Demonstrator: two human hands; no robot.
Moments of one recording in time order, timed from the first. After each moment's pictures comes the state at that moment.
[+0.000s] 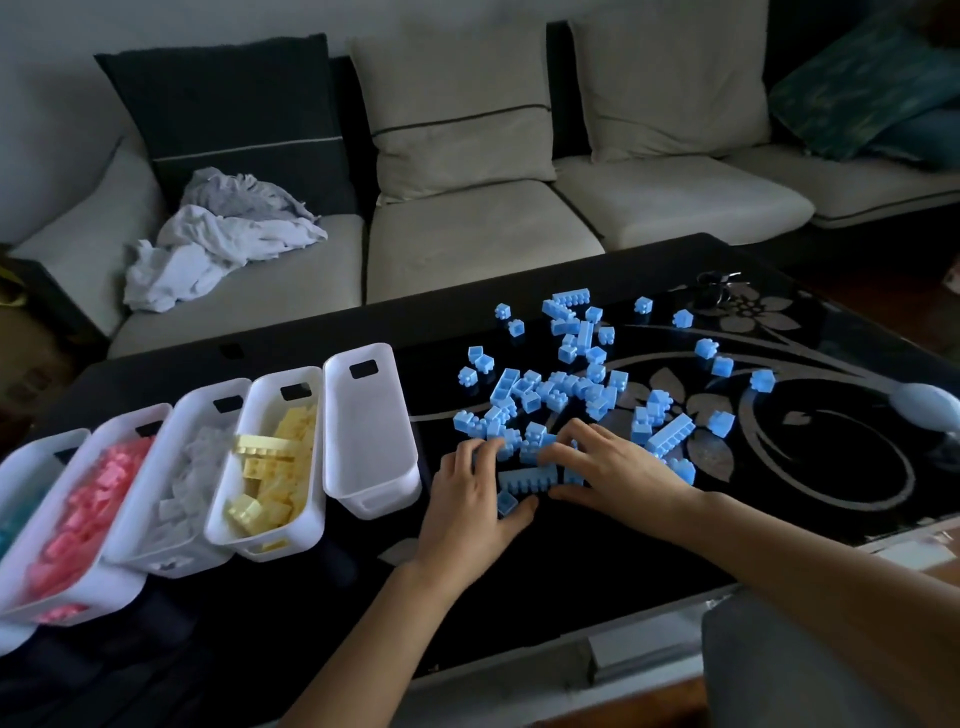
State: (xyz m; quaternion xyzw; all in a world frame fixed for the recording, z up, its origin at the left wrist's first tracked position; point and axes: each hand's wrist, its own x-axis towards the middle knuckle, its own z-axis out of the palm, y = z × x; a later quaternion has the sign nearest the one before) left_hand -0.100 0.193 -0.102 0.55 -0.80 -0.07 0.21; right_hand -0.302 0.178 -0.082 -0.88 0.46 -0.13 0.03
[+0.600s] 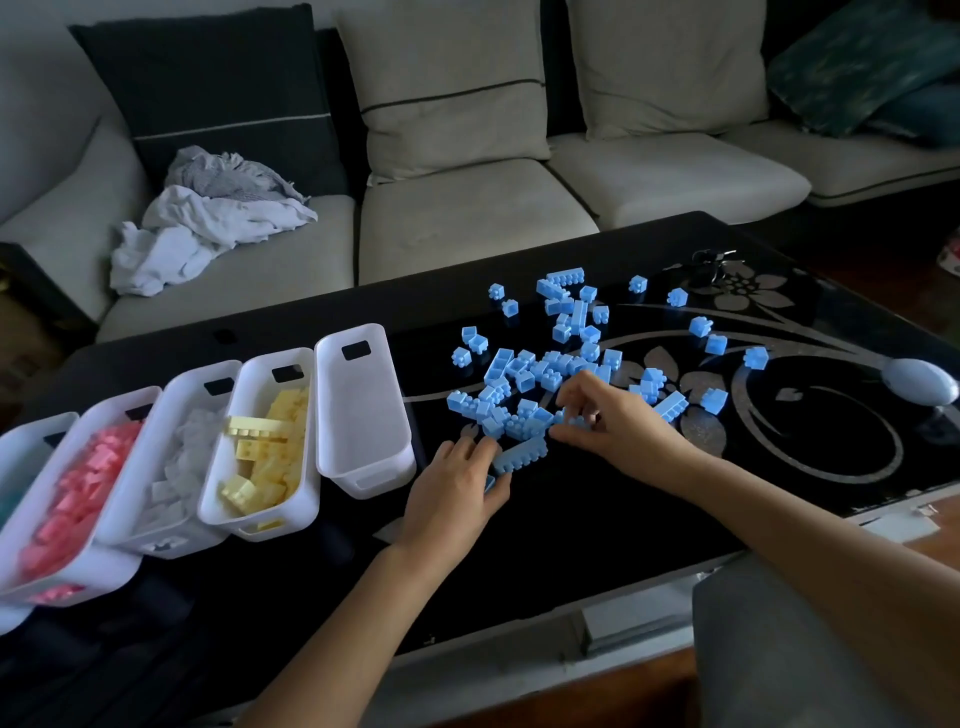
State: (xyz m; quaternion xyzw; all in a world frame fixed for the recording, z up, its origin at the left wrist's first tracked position) left_hand -0.091 0.195 -0.106 0.51 -0.83 0.00 0.22; right_hand -0.308 0.174 -0.062 -0.74 0.54 -0.27 0.28
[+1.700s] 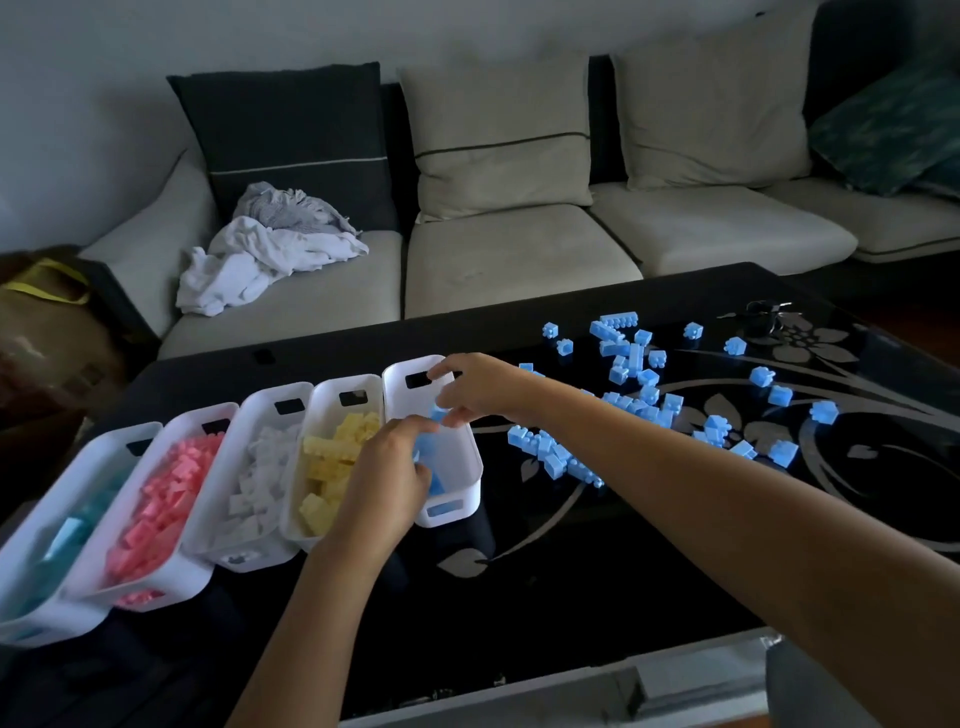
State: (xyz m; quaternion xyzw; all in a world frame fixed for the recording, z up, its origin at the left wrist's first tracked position) left_hand -0.001 0.188 -0.023 0.67 -0.68 -0.10 0.29; right_hand -0.127 0.091 0.008 -0.72 0.51 -0.18 0.44
